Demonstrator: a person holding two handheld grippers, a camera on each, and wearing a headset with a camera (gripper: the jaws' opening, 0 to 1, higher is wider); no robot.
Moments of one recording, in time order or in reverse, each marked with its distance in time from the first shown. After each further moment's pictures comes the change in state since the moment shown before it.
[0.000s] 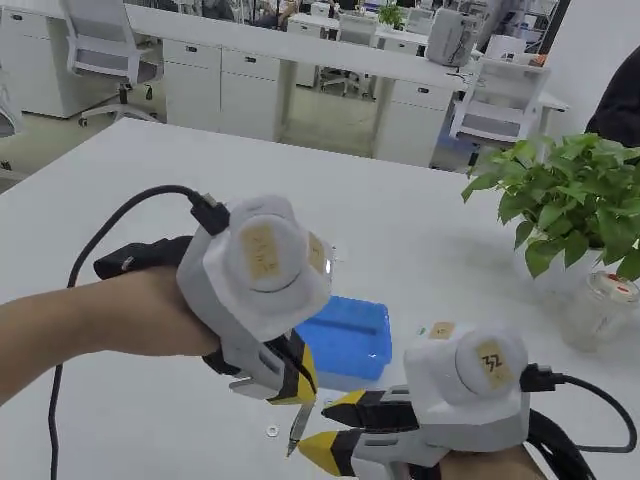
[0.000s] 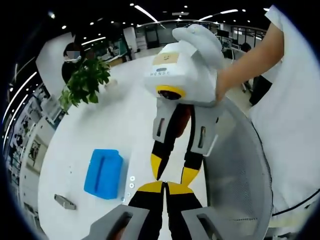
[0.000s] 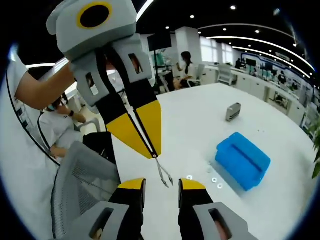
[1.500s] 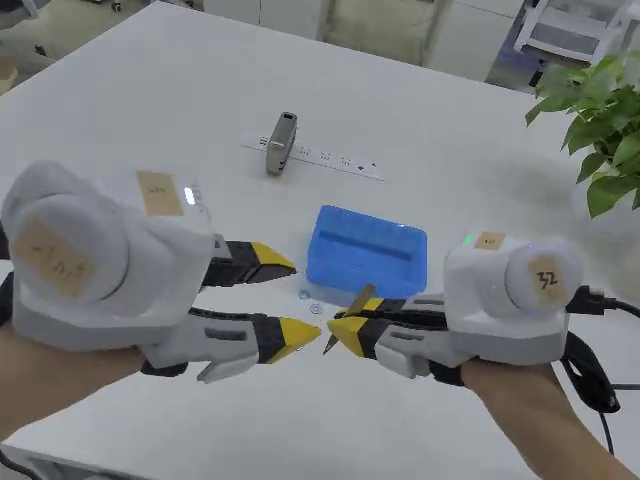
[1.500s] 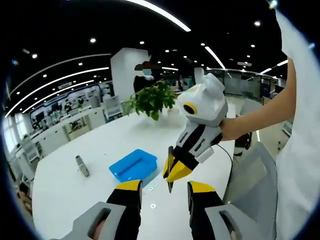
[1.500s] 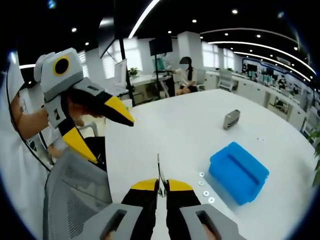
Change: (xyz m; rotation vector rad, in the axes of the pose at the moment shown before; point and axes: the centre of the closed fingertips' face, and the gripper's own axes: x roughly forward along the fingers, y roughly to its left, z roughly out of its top) left arm -0.036 0.005 -0.044 -0.454 -0.390 0.517; right arm 0.014 -0.034 0.021 -0.013 -0.057 -0.015
